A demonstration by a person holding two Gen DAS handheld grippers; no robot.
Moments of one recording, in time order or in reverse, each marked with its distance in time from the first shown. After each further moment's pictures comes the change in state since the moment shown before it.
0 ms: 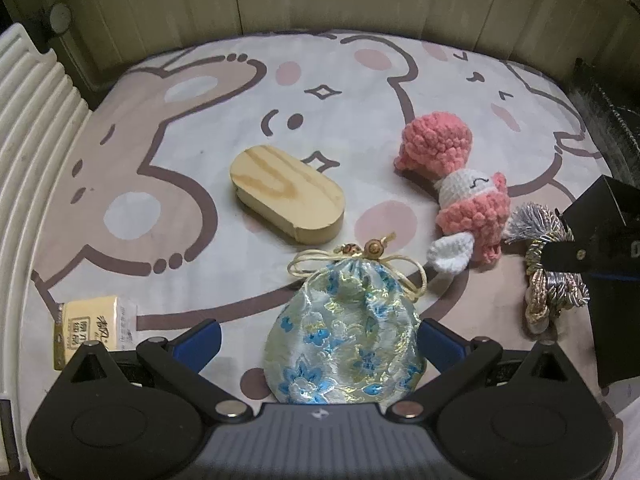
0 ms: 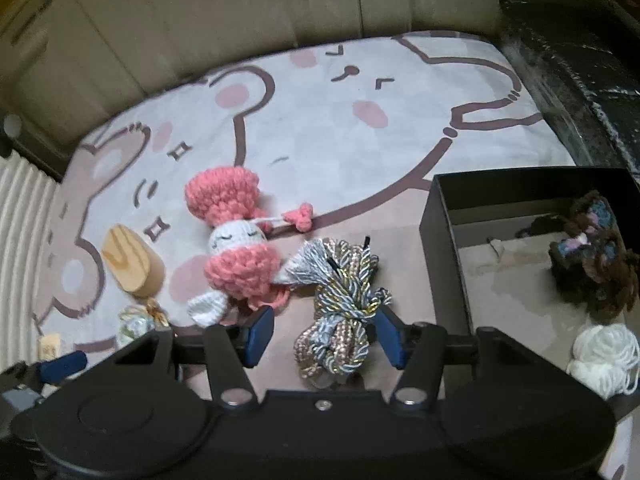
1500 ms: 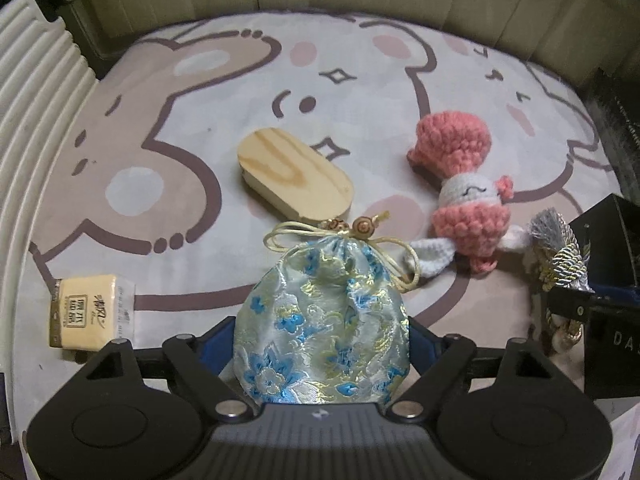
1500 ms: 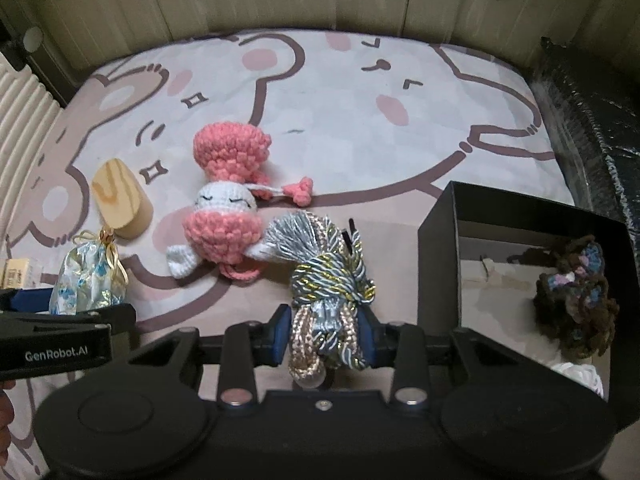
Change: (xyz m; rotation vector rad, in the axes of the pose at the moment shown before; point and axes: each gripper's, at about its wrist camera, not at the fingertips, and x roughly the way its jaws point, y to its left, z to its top) left arm -0.002 0.005 0.010 -0.073 0.067 -0.001; right arm -0.002 0.011 -0.011 -0.213 0.020 -0.061
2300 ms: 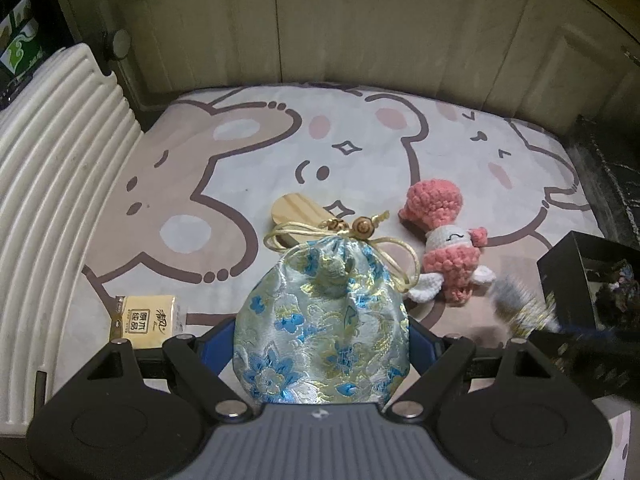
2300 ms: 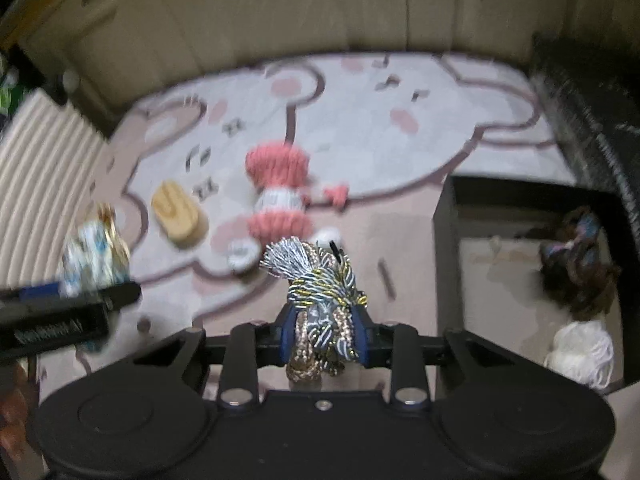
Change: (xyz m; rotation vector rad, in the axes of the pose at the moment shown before) left arm -0.073 -0.002 -0.013 -0.015 -0.161 0.043; right arm -0.042 0.002 -0.020 0.056 -0.020 0.122
